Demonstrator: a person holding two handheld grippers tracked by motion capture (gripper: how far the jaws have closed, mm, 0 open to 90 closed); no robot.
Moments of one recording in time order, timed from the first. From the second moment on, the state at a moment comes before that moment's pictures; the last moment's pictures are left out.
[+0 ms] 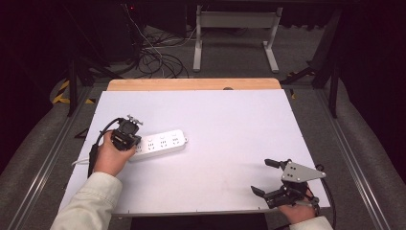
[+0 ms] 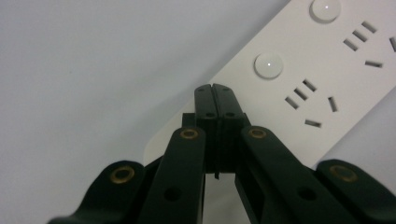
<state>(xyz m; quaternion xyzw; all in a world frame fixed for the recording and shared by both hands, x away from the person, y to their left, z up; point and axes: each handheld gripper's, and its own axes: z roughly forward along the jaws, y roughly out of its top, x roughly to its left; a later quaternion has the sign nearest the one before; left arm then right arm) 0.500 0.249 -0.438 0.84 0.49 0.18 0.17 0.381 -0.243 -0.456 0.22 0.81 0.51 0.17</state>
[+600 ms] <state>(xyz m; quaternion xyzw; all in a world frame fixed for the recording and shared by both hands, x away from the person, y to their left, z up) 0.484 0.250 -0.402 0.83 0.47 0.19 0.23 0.380 -0.243 -0.455 0.22 0.81 0.51 0.18</state>
